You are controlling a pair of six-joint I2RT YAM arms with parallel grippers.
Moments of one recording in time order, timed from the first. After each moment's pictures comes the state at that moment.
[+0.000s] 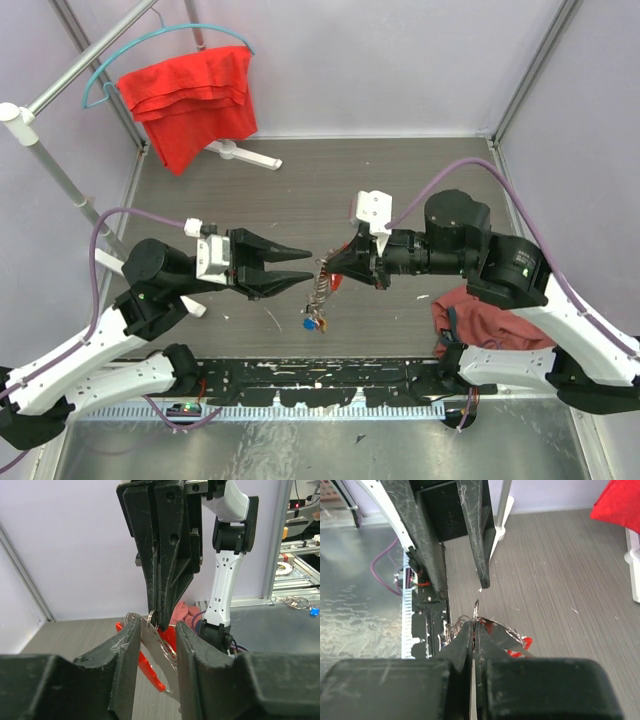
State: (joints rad) left arm -0.98 0.77 0.88 0.26 0.56 -0.04; right arm 1.04 1.01 1.48 -0.69 -0.37 -0.12
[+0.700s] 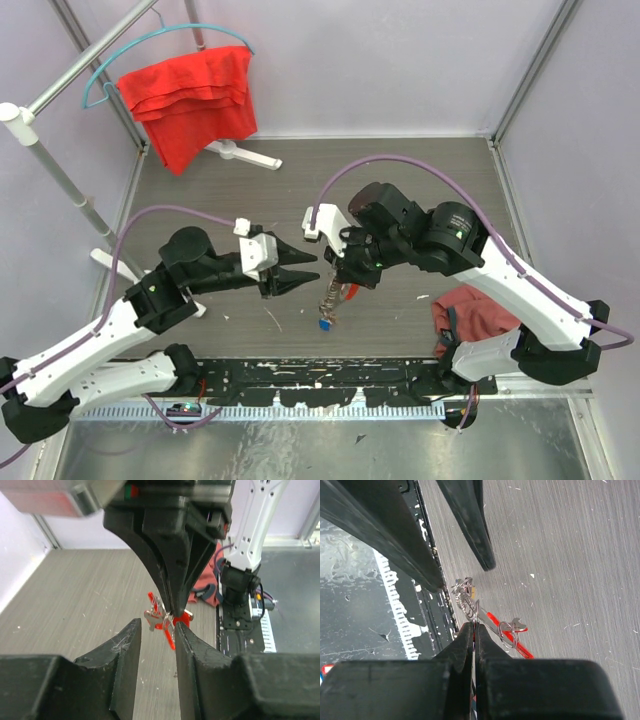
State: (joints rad) left arm -0.98 0.83 0.92 -0.06 0.44 0.13; right arm 1.04 1.32 1.74 -1.26 -0.18 -0.20
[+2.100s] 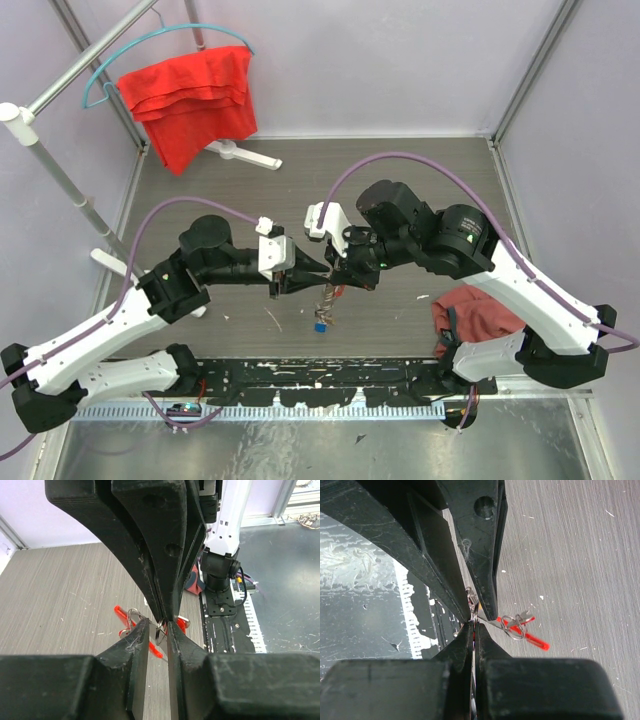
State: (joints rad) left arm -0.98 0.95 1.00 -0.14 0.57 0.19; right arm 1.04 1.29 1.73 -1.19 -0.28 -0.20
